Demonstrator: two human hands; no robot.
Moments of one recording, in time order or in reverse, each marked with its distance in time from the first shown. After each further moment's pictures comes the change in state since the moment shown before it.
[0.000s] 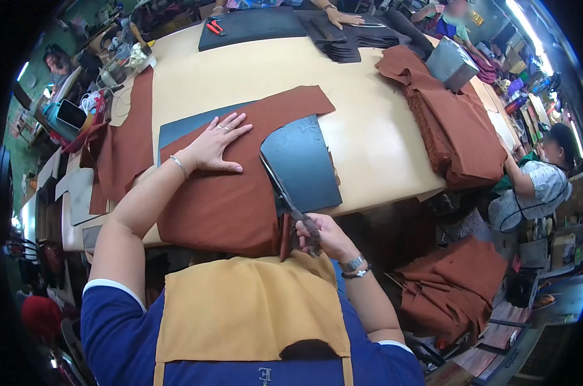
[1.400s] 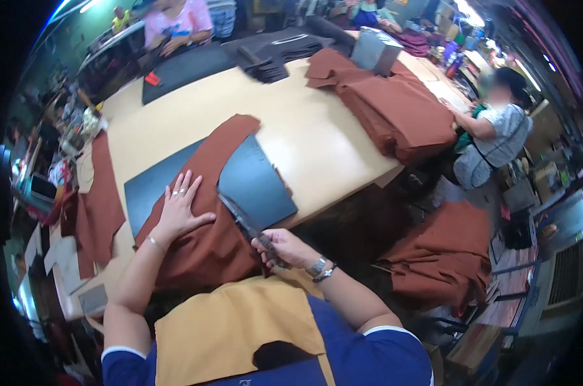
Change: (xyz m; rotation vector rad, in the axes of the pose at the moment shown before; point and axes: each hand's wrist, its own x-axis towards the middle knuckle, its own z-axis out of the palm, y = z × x) left_hand -0.027 0.064 0.016 0.021 0.074 -0.255; right_hand 0.003 0.012 0.011 0.103 0.045 0.005
